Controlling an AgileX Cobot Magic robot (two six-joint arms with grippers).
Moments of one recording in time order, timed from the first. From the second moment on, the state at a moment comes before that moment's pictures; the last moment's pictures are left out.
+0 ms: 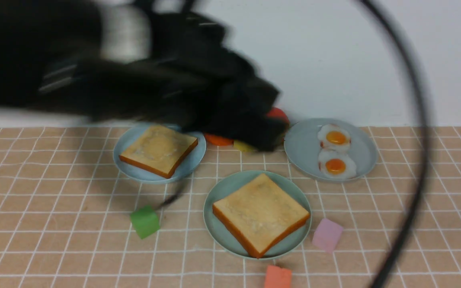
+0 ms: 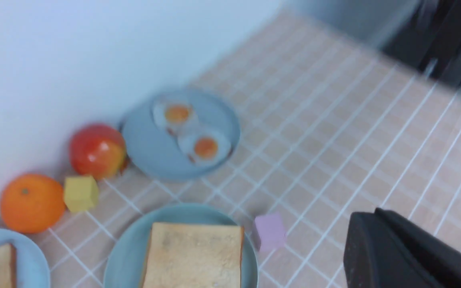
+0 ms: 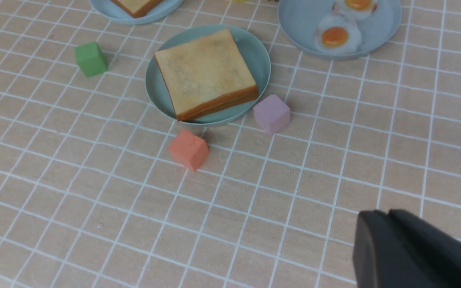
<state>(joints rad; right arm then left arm) 0.15 0.45 -0.96 0.25 1.23 -0.10 -0.84 1.13 -1.19 -0.05 0.50 0.02</state>
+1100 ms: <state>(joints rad) 0.15 0.35 -0.45 0.27 0.53 0.03 -0.84 0.41 -0.24 -0.07 -0.10 -0.07</state>
